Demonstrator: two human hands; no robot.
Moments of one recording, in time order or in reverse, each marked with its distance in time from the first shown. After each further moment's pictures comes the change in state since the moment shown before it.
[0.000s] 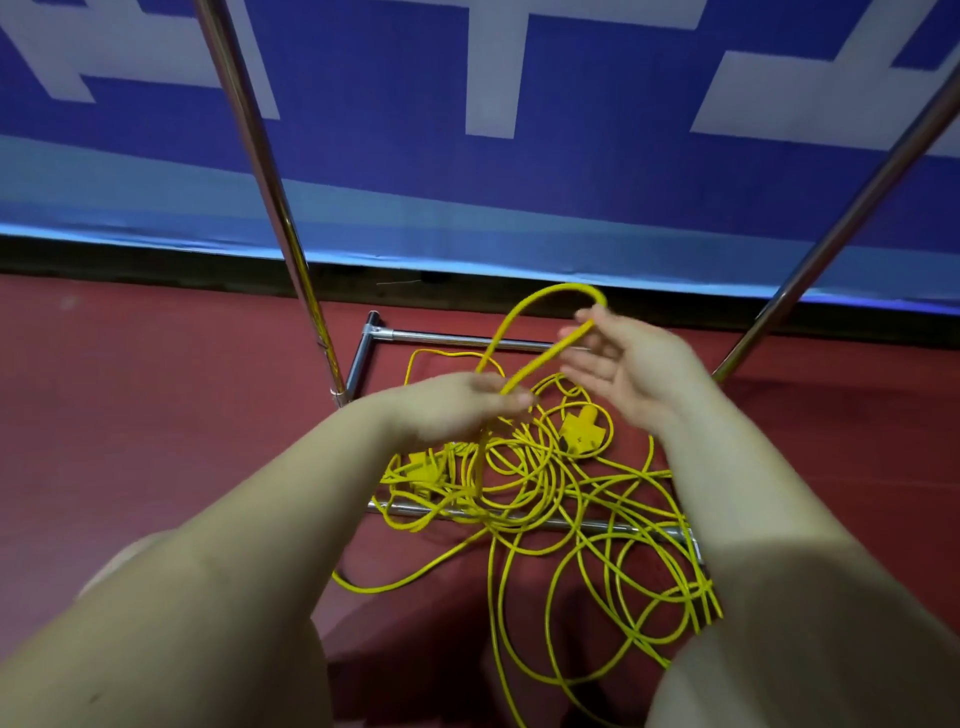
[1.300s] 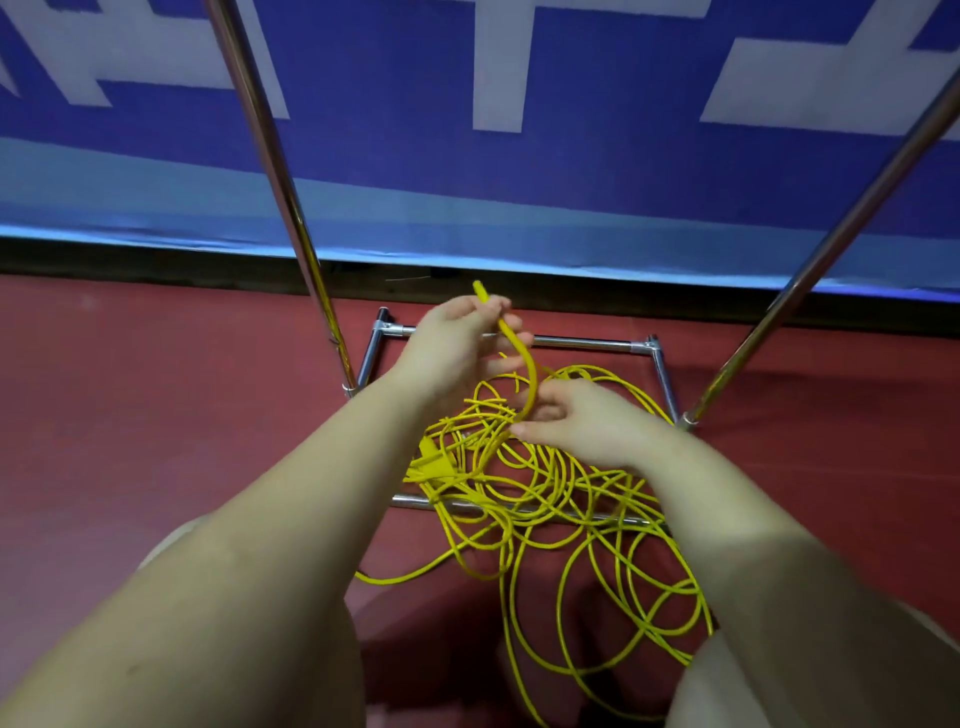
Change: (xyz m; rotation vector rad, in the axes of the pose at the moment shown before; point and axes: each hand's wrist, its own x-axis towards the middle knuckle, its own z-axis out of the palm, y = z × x) left_hand 0.004 0.027 -0.002 -0.666 0.388 0.268; right_hand -0.011 0.043 0.007 -1.086 -0.397 -0.072
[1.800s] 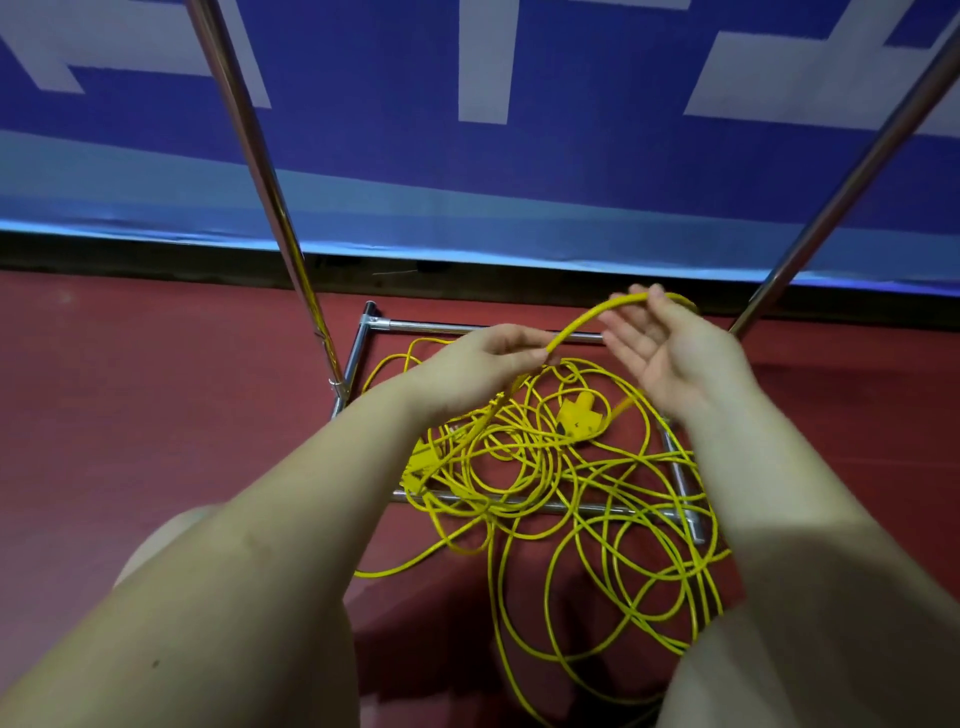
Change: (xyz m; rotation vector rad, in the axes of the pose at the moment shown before) left_hand -0.003 -0.018 0.005 0.582 -0.341 -0.001; right_hand -0.017 -0.001 -0.056 1.303 0.572 0.014
